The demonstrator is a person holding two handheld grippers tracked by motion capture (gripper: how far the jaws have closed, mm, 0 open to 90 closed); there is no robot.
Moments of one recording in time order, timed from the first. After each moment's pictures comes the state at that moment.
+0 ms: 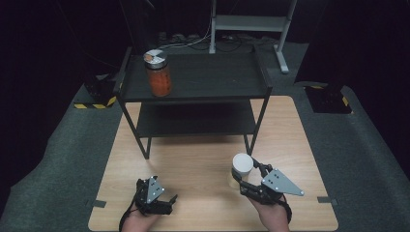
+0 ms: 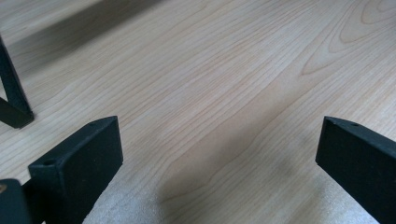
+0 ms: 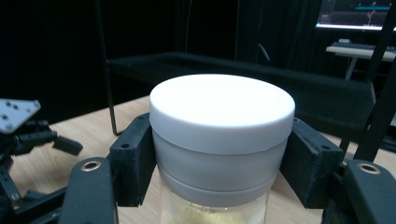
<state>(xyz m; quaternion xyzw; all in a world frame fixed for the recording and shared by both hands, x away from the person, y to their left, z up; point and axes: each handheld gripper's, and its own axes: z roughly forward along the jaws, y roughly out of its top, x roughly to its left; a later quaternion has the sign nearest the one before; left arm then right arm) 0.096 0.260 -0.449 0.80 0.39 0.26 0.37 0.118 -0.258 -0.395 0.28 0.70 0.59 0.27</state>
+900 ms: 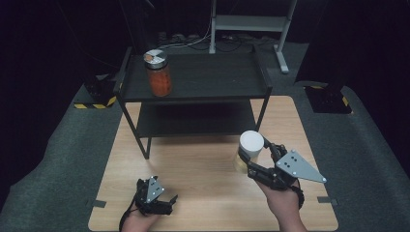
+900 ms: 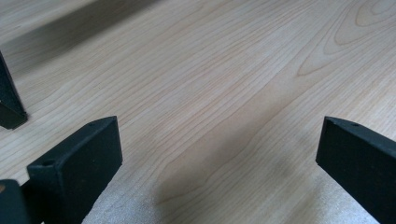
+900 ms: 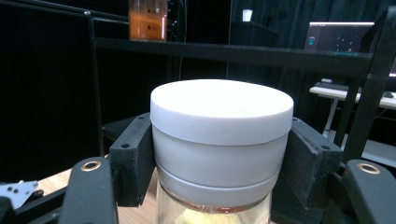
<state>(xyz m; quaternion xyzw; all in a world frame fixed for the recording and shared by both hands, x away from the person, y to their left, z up) 0.098 0.264 -0.449 0.80 0.39 0.25 0.38 0.123 -0.257 -0.325 0.26 0.67 0.62 0.31</state>
